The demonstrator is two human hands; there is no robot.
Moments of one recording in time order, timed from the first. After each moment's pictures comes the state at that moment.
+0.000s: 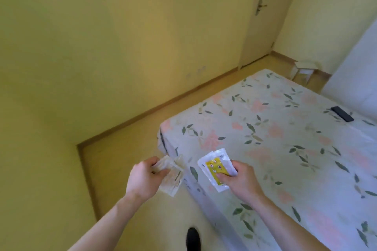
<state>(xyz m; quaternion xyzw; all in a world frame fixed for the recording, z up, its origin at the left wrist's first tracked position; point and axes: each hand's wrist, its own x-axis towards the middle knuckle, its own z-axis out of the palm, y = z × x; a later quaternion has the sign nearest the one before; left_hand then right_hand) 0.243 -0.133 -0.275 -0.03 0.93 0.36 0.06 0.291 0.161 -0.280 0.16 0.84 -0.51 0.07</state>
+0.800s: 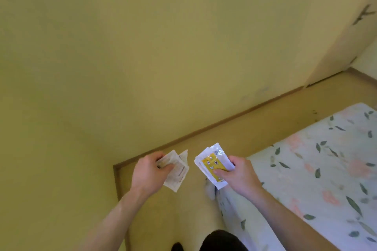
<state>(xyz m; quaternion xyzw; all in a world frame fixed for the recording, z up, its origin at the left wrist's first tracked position) -0.217 -0.414 -0.266 -0.11 0.92 0.37 0.06 -0.220 -0.142 -0.274 0.09 0.86 -0.49 0.14</state>
